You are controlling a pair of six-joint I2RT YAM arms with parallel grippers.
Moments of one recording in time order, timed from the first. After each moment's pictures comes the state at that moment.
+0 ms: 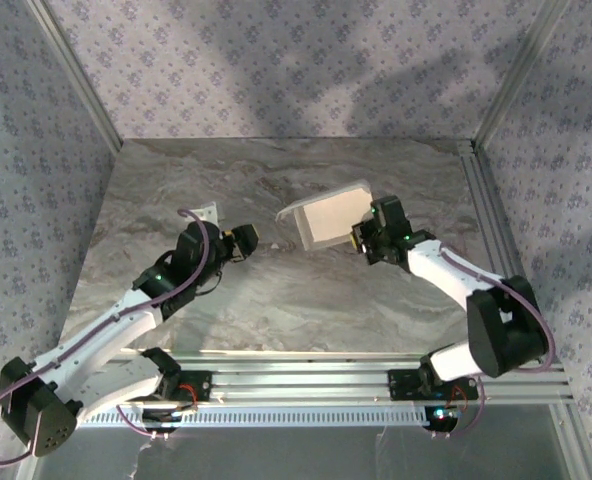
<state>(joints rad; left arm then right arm) -0.68 0.97 0.74 -0.27 -0.21 -0.75 0.40 1.44 0.81 -0.22 -0.18 1.57</state>
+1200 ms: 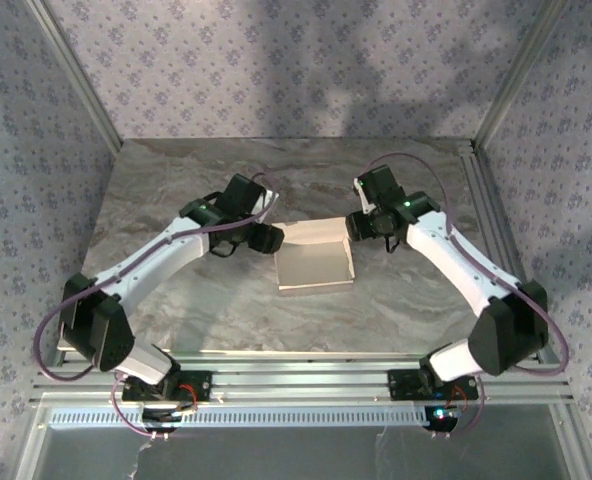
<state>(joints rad) -0.64 1.50 1.27 -0.77 0.02 -0.15 0.47 1.46 1.27 -0.85 0.14 0.10</state>
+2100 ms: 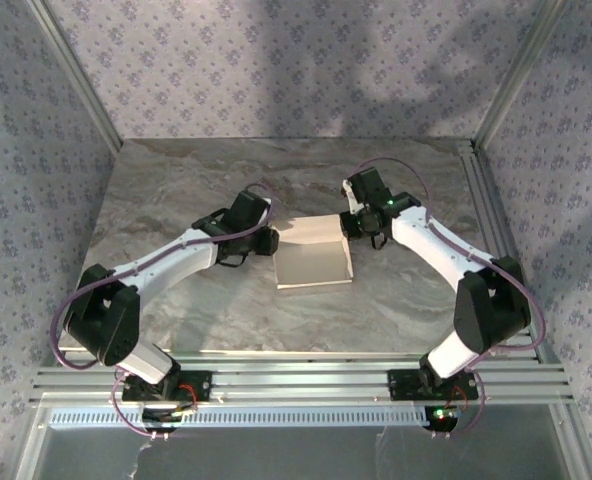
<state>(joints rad) -0.65 1.52 1.07 -0.49 -0.05 -0.43 0.47 1.58 1.23 -0.67 0.01 0.16</state>
